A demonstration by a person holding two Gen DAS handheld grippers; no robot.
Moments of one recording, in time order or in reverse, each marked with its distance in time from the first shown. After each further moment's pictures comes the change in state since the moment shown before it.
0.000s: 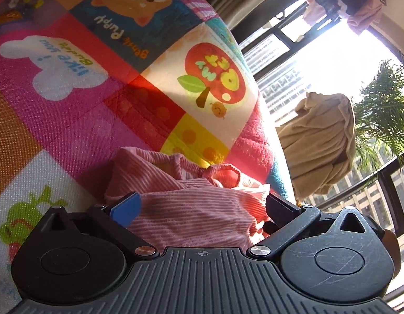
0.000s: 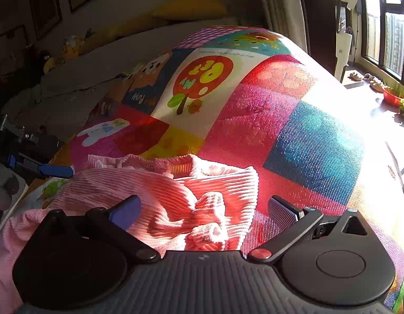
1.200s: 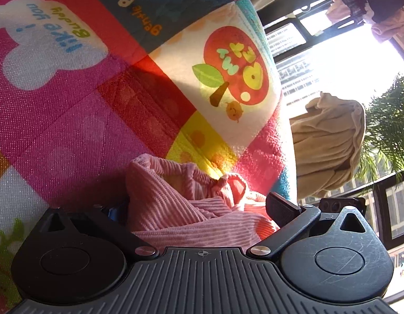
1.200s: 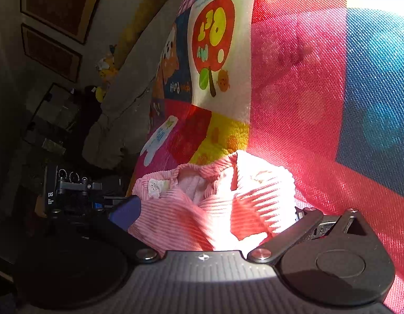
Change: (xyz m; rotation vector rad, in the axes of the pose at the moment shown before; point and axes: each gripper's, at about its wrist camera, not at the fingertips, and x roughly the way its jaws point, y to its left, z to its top) left arm 0.060 0.019 0.035 -0.137 0.139 -0.064; right arm 0.082 -0.051 0.031 0.383 0.237 0.459
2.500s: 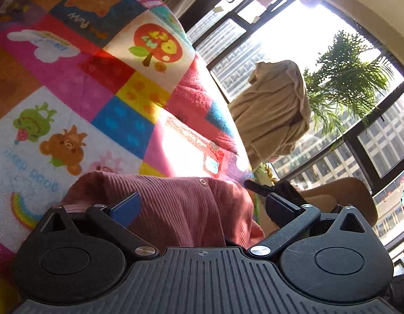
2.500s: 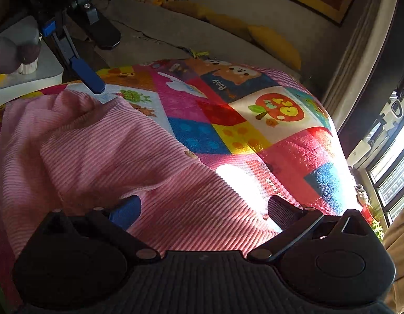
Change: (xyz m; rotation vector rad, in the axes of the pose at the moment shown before) left arm -0.130 -0.043 -0.181 0.290 -0.085 -0.038; right arm -0.038 0.164 -0.257 -1.081 -0.168 -0.716
